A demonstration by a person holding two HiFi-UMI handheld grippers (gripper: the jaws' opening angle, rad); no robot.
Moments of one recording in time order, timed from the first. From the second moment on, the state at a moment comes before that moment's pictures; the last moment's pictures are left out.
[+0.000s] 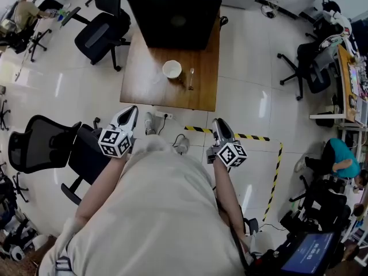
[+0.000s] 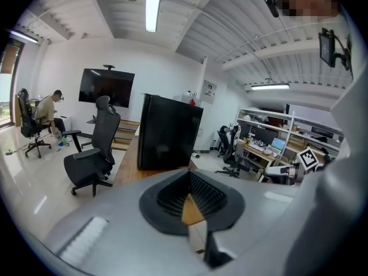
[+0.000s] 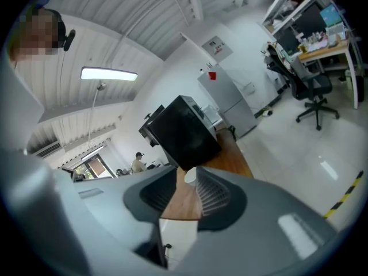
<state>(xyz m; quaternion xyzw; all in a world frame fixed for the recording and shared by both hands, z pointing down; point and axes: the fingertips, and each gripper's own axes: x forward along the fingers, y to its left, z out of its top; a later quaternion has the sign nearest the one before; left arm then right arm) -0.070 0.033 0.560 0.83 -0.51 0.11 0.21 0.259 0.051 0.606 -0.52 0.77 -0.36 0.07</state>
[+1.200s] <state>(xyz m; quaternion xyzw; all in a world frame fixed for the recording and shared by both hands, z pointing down) -0.132 -0.114 0.580 0.91 -0.33 0.13 0.22 0.139 -0.035 0.606 -0.62 0.70 -0.35 0.03</state>
